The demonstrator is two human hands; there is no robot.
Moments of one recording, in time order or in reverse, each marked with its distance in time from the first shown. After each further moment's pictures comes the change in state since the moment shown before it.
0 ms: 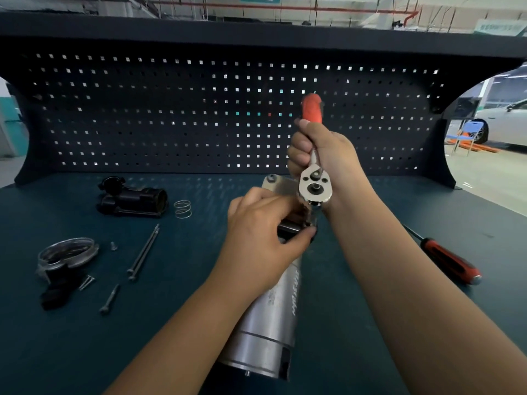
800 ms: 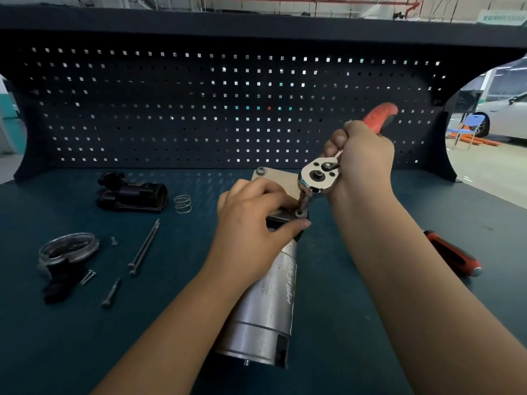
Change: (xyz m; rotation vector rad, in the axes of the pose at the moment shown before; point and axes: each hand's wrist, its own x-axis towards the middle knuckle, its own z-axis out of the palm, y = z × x) left_hand 0.000 -0.010 -0.004 -0.027 -0.052 -0.100; right_hand -0.016 -0.008 -0.002 0.014 0.504 -0.231
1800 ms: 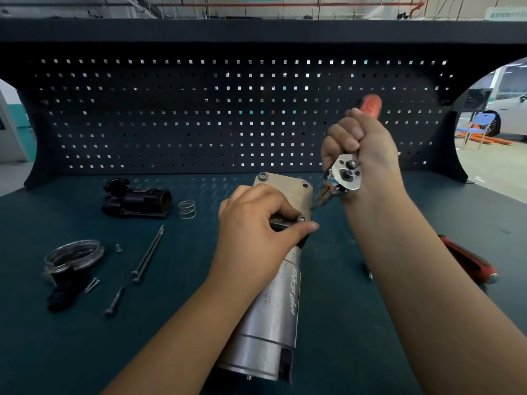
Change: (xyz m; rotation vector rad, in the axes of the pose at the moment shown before) left_hand 0.001 0.003 0.003 -0.083 0.063 -0.048; right_hand 0.013 -0.008 -0.001 0.485 -0.266 0.242
